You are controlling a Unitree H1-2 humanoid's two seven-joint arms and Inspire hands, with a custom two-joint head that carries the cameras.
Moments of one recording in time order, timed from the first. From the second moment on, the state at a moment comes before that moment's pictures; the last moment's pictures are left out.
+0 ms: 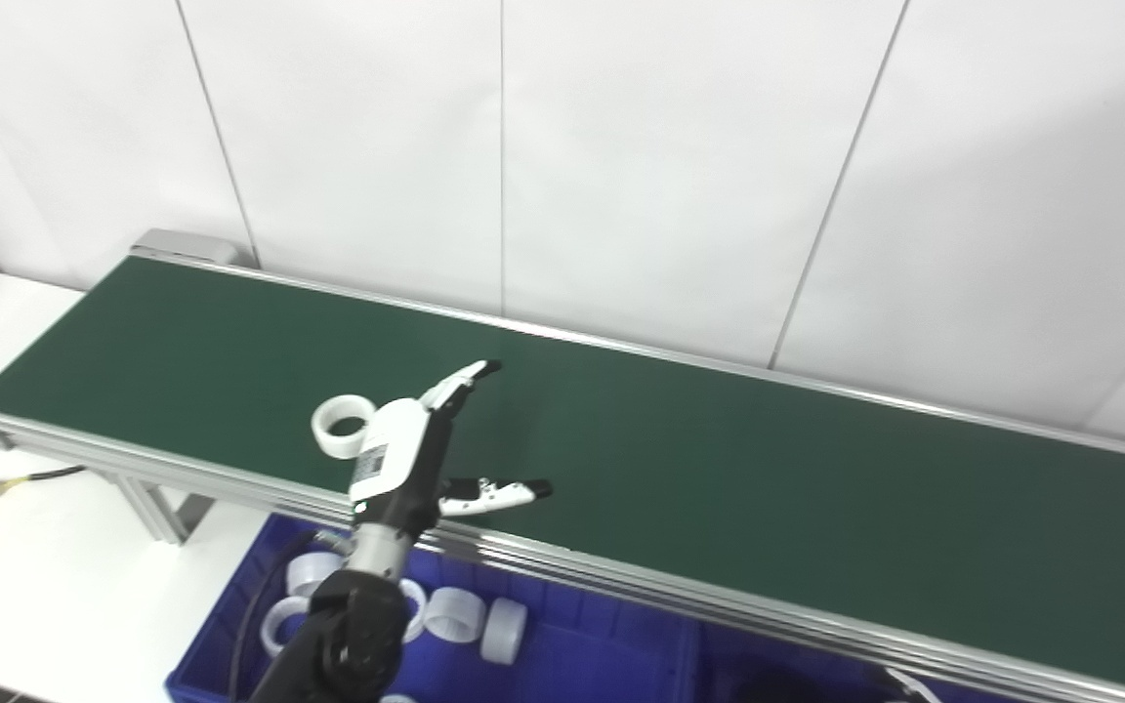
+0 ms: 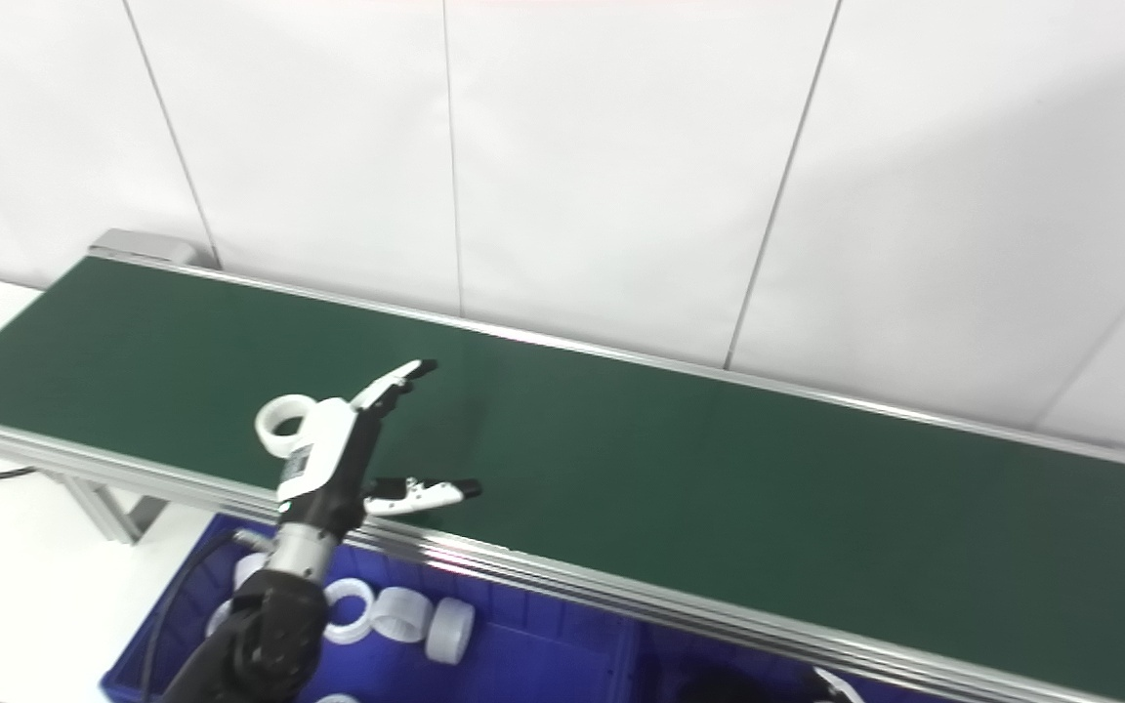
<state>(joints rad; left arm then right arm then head) -0.15 0.13 -0.08 0.16 0.70 -0.12 0.31 0.20 -0.29 0.17 -0.22 -0.69 0.23 0.10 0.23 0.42</state>
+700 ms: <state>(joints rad) -0.22 0.18 -0.07 0.26 0.72 -0.02 0.40 0.20 -0.30 0.17 -0.21 -0.69 0.23 0.10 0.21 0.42</state>
